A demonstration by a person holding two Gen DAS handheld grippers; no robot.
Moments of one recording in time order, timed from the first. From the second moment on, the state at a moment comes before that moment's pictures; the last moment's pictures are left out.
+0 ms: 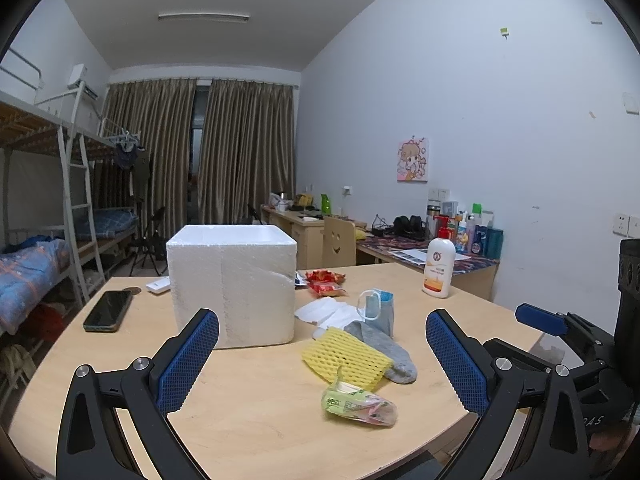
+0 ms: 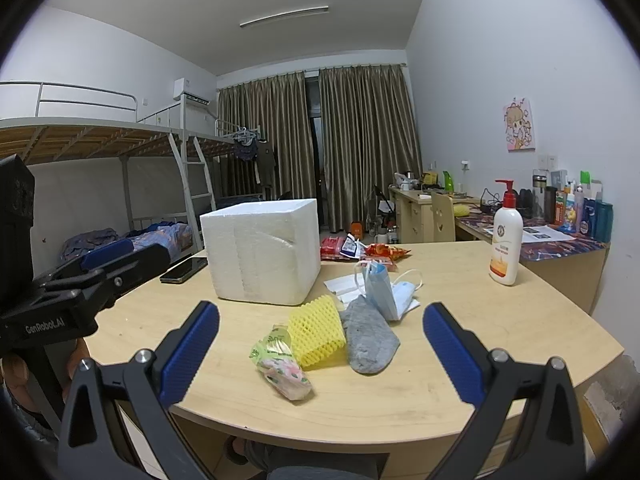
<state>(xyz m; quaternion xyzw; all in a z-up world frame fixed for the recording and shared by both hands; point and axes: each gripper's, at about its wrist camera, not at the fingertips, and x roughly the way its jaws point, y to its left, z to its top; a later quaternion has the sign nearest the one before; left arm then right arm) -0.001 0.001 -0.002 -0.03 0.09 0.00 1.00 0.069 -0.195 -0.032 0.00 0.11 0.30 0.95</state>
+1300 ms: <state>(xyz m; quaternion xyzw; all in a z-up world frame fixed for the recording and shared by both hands) 0.012 0.000 -0.016 -0.03 0.10 -0.02 0.99 0.088 -0.200 -0.041 0.01 0.14 0.30 0.95</state>
